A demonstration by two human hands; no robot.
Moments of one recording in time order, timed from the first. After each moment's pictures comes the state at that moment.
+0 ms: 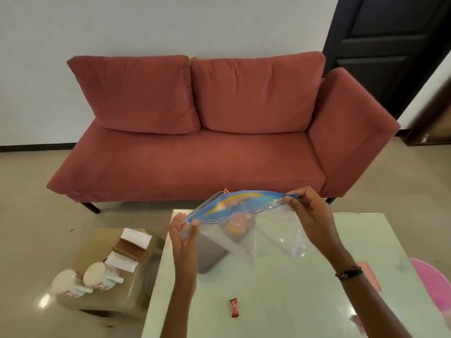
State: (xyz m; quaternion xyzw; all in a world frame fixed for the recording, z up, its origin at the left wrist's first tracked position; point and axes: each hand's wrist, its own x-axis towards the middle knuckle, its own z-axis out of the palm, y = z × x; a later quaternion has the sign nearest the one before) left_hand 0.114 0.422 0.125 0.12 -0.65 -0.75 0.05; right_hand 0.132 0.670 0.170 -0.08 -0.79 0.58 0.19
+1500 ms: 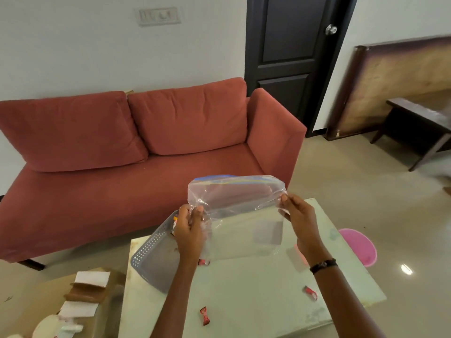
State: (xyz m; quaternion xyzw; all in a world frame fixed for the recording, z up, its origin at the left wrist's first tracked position) left_hand 0.130 0.527 0.174 -0.08 -0.74 -0.67 0.04; right_hand 0.237 0.733 0.211 -0.28 -0.62 0.69 0.25
